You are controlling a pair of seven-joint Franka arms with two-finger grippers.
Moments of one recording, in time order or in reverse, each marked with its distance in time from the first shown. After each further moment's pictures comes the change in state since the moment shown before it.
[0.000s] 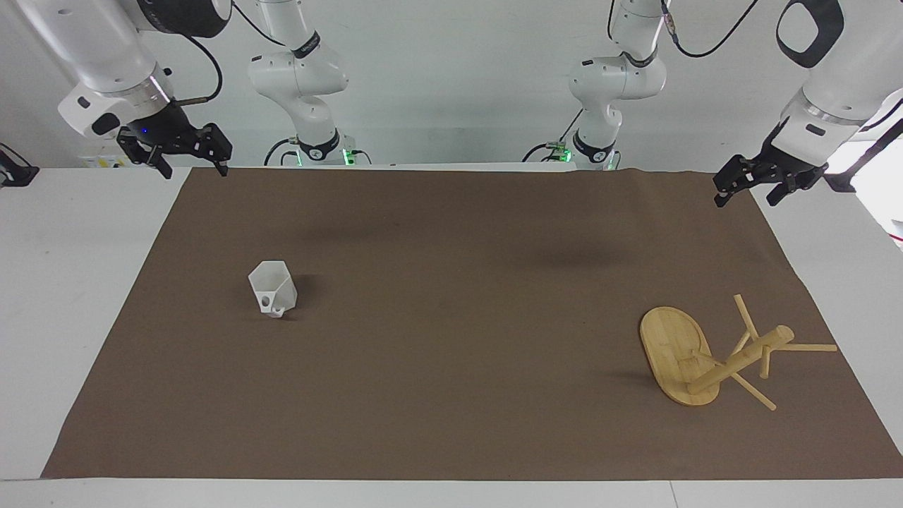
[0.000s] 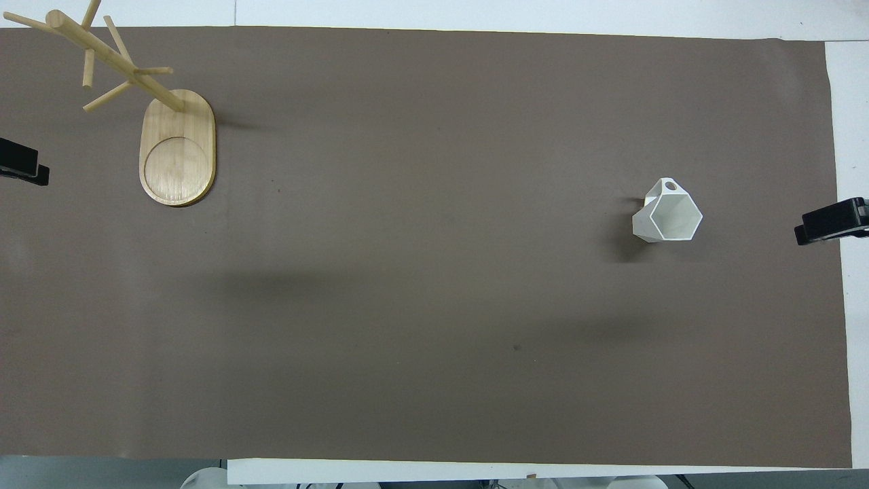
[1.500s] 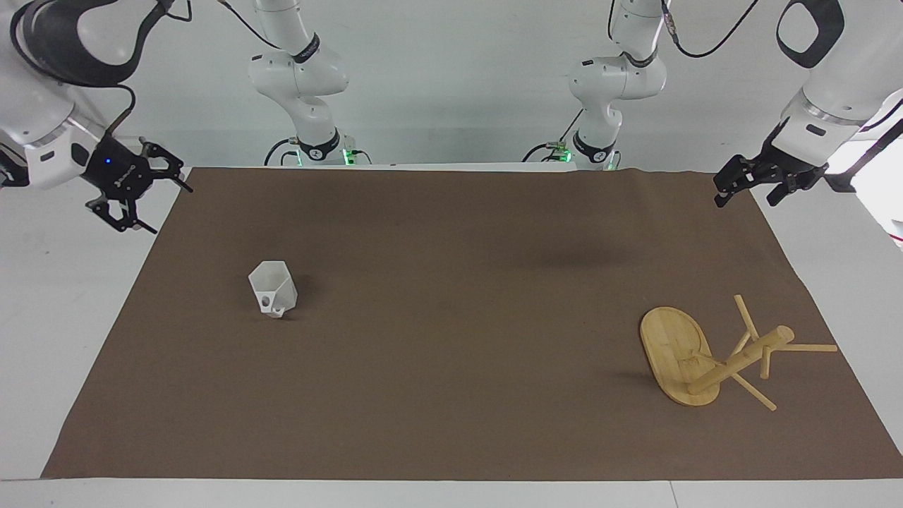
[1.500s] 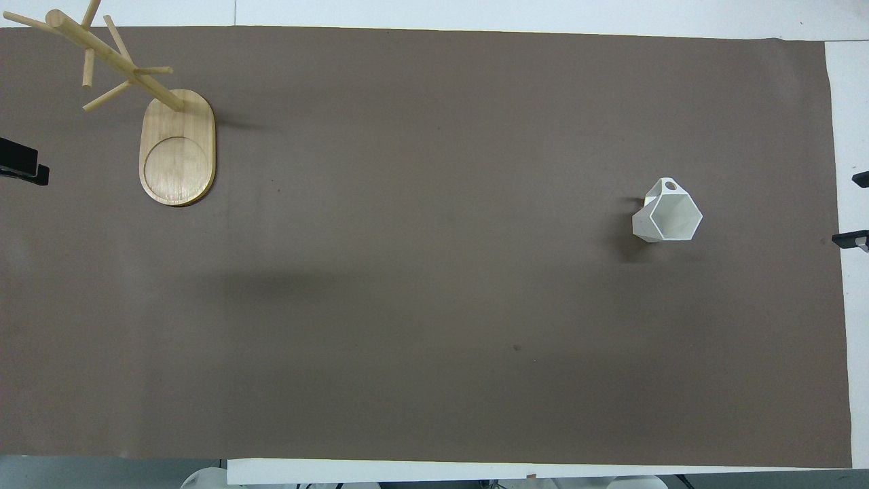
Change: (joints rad) left arm 0.000 0.000 0.000 0.000 0.000 0.000 0.000; right arm -0.106 0.210 -0.250 -0.020 0.472 0.092 -1.527
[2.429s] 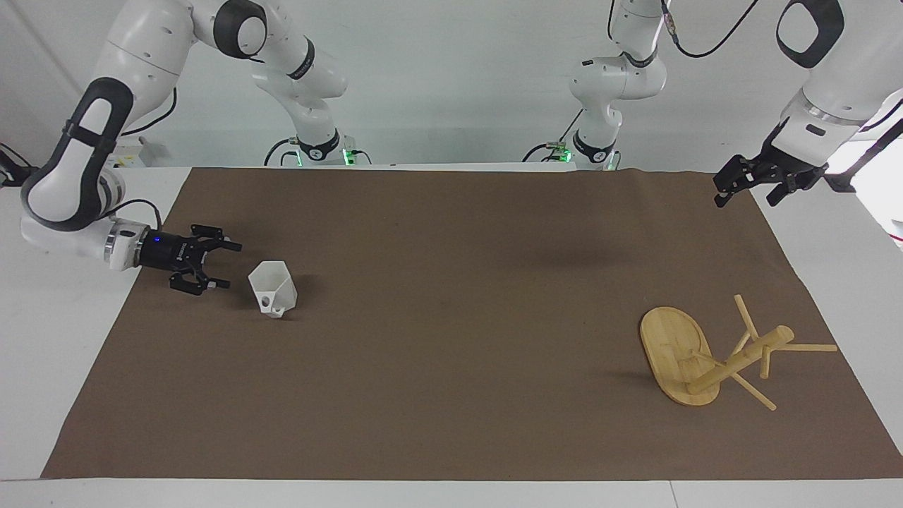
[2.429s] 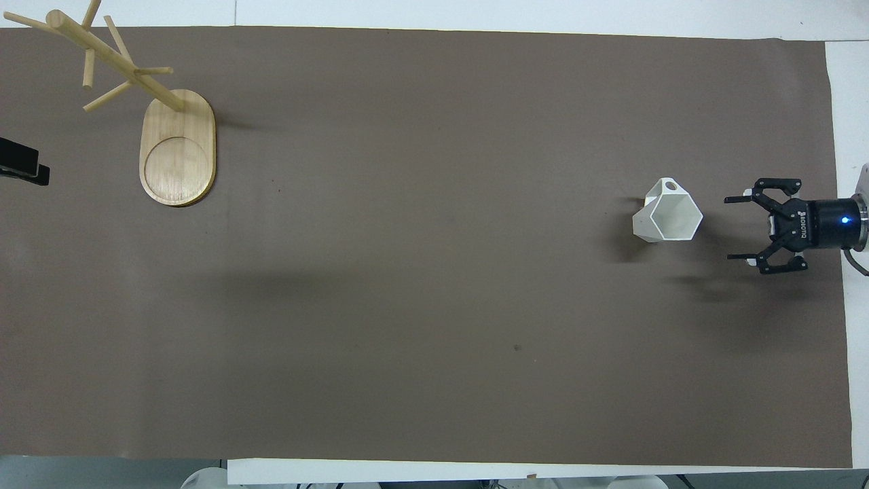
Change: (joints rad) left arm 0.000 0.000 0.000 0.000 0.000 0.000 0.000; right arm -0.242 0.378 0.060 -0.149 0.596 -0.171 -0.829
